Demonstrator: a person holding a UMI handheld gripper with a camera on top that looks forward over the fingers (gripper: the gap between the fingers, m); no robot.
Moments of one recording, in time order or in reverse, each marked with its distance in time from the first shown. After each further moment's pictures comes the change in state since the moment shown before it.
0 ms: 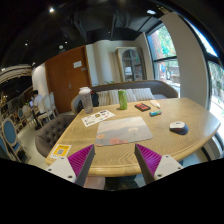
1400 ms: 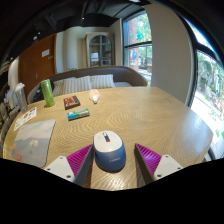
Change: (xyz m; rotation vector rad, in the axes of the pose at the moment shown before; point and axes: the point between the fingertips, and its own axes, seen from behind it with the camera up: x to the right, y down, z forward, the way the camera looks) arm 0.374 -0.016 0.163 -0.139 0.297 0.016
